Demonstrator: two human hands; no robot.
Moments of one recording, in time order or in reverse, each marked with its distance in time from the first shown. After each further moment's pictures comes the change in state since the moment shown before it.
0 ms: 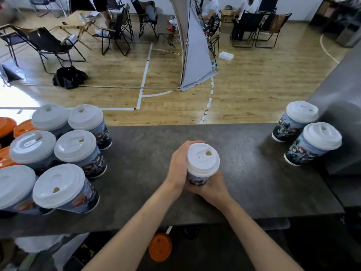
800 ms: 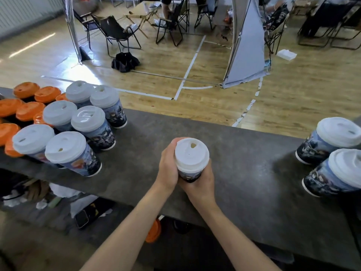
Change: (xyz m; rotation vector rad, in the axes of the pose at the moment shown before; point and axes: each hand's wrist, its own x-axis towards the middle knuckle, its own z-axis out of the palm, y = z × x) left_hand -0.009 -0.023 0.029 0.039 0.372 0.201; right_hand 0.004 0.021 -0.003 0.089 -0.014 -0.048
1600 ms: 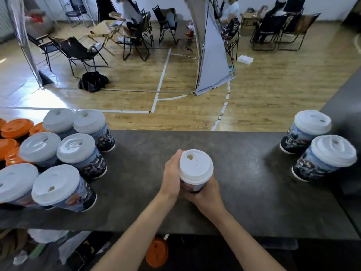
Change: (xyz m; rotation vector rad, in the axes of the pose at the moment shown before) left_hand 0.018 0.004 -0.012 -0.004 -0.217 -0.168; right_hand 0.000 -0.012 -0.002 0.021 0.016 0.085
